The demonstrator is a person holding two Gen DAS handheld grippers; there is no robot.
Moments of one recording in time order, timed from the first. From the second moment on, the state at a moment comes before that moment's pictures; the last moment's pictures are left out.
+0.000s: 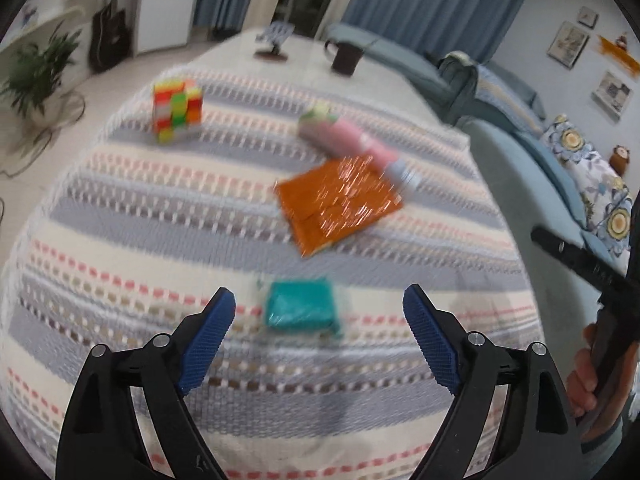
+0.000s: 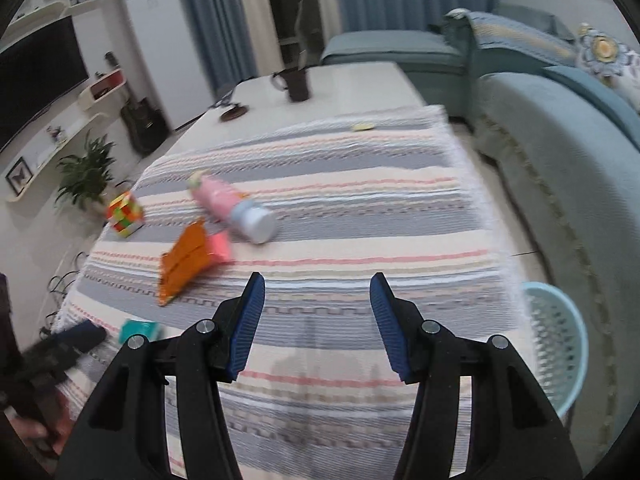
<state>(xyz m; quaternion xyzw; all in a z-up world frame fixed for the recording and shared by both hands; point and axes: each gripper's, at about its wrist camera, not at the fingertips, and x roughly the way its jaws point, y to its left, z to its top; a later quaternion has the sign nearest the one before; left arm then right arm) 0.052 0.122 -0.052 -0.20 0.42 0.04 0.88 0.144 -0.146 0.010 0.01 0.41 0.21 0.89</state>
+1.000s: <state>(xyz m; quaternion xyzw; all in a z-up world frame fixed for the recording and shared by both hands) 0.066 0.132 -0.080 -0.19 0.41 0.08 0.89 0.177 -0.009 -0.051 -0.03 0.45 0.30 0.84</state>
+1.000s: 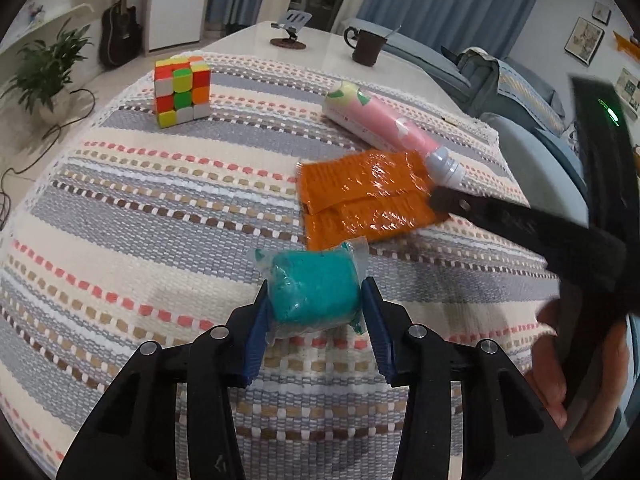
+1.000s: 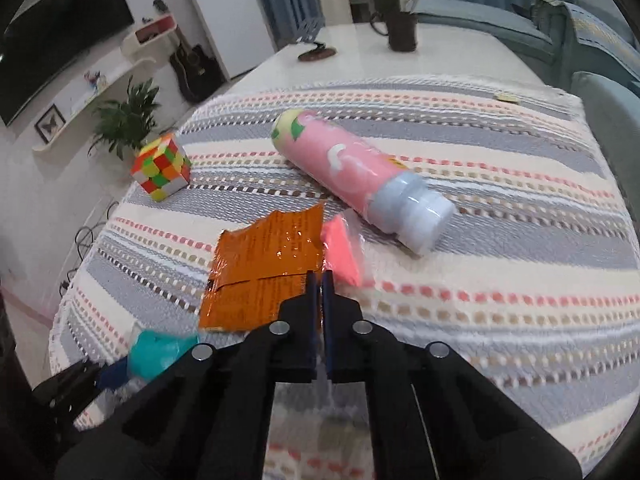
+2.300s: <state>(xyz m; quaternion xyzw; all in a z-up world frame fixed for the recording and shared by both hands) 0.059 0.142 -0.065 -0.22 0.38 0.08 0.90 0.102 -0.039 -0.084 -0.17 0.49 0.31 0.80</state>
